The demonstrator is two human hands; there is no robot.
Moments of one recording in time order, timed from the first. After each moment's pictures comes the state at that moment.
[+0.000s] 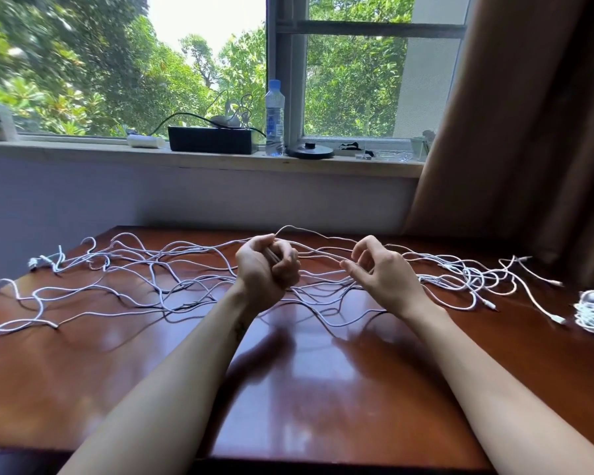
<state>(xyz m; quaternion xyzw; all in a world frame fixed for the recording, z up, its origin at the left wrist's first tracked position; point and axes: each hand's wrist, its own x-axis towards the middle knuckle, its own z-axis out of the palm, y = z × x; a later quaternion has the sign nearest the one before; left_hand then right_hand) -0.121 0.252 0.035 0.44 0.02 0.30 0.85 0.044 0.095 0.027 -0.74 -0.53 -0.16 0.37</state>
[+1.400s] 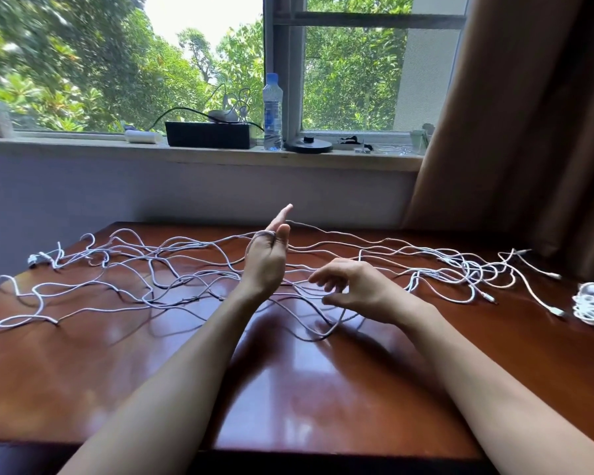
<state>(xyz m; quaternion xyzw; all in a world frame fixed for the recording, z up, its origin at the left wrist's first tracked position) -0.109 0.270 0.019 0.76 0.14 0.50 0.39 0.015 0.099 0.024 -0.65 -0.67 0.05 0.35</state>
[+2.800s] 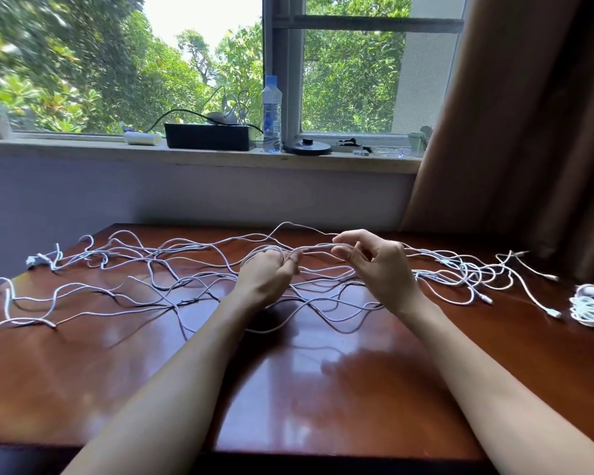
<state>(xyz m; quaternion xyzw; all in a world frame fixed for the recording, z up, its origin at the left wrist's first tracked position) -0.120 0.271 0.010 0.89 0.27 0.31 0.18 0.023 0.094 0.038 -0.61 -0.57 -0.17 0.52</state>
